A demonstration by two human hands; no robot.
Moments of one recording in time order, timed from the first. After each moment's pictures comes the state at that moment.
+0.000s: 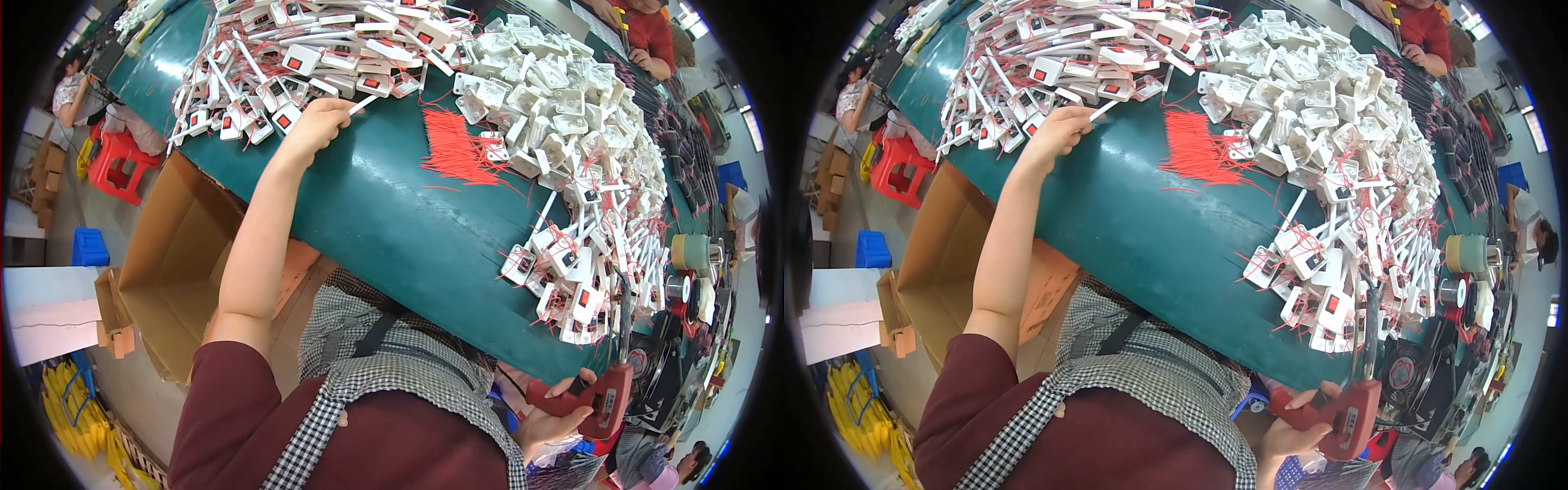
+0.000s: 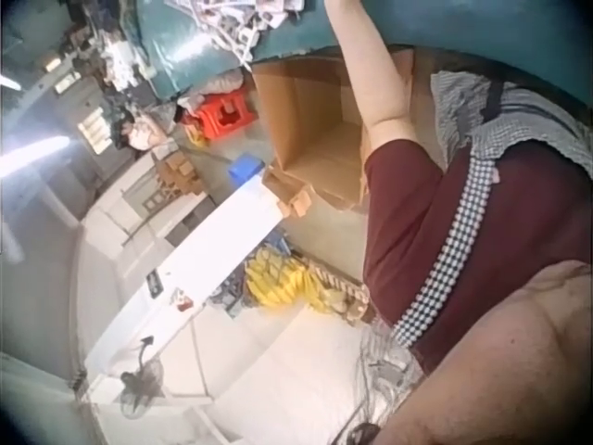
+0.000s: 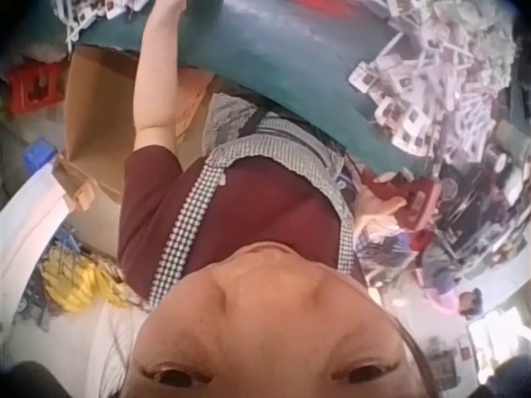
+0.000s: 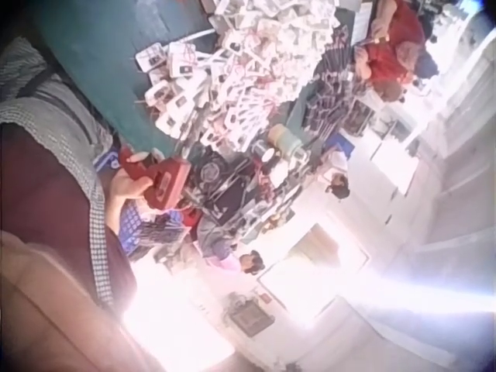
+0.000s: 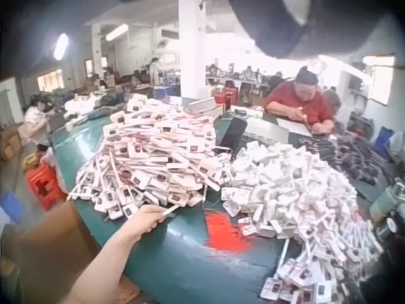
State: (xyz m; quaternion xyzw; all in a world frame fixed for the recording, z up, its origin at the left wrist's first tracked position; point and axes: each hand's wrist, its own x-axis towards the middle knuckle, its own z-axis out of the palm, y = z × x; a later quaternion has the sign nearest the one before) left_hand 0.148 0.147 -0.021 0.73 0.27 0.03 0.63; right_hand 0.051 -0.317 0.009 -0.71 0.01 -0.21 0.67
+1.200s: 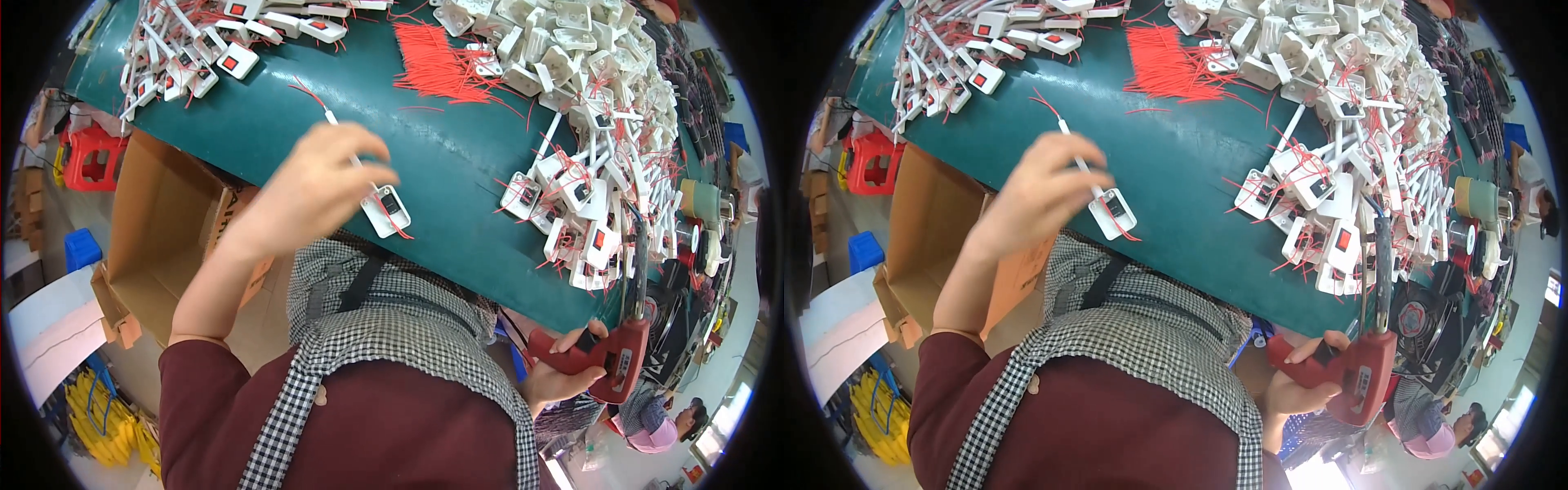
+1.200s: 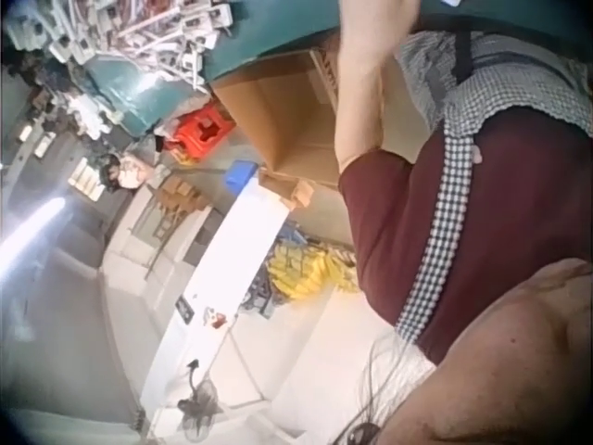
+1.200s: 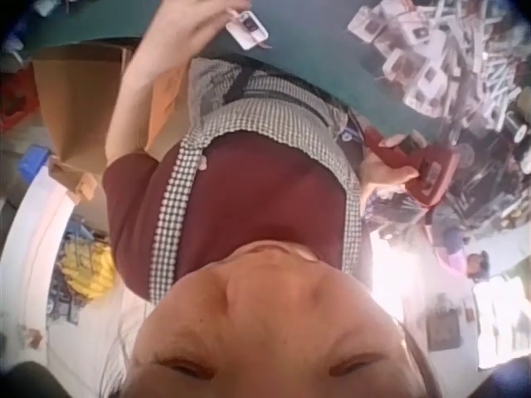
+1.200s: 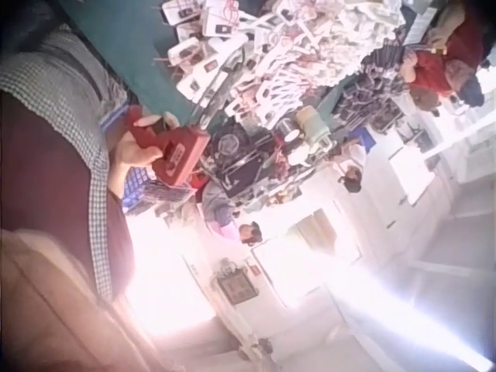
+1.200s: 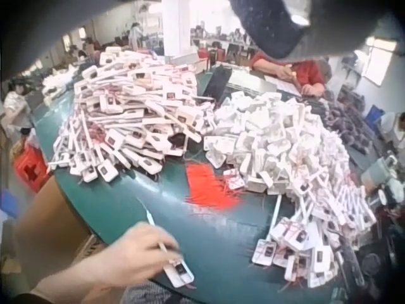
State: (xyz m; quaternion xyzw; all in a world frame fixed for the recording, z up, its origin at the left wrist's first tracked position) left_hand 0.066 0.040 0.000 0.92 -0.16 0.11 0.33; right_hand 0.053 -0.317 0.006 -0.69 0.03 -0.16 0.70
